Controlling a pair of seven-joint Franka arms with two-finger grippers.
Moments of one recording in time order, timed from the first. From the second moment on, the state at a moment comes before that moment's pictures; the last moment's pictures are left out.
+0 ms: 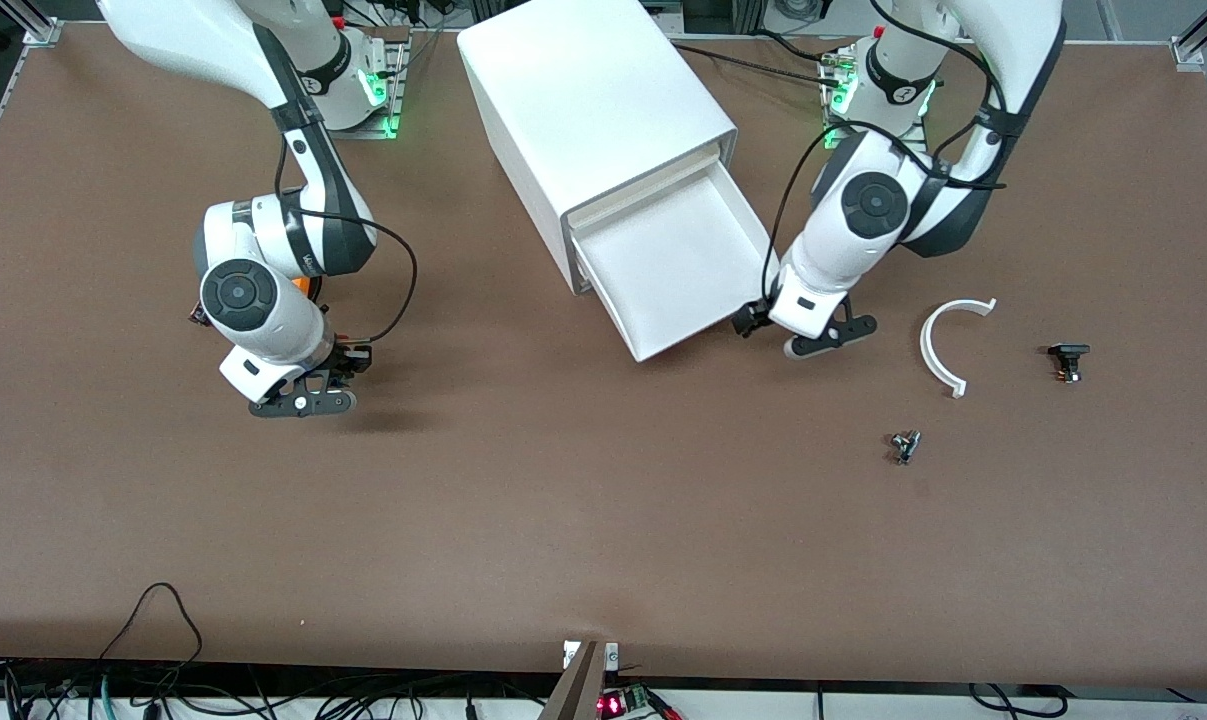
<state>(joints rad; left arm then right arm) -0.10 0.26 -0.39 -2.18 0.00 2.43 -0.82 0.43 0.41 -0.20 -1.92 -0.06 2.24 0.18</state>
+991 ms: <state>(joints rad) -0.12 0.25 -0.69 -2.25 0.00 2.39 -0.82 0.38 0.36 -0.19 -2.18 -0.06 2.49 0.14</state>
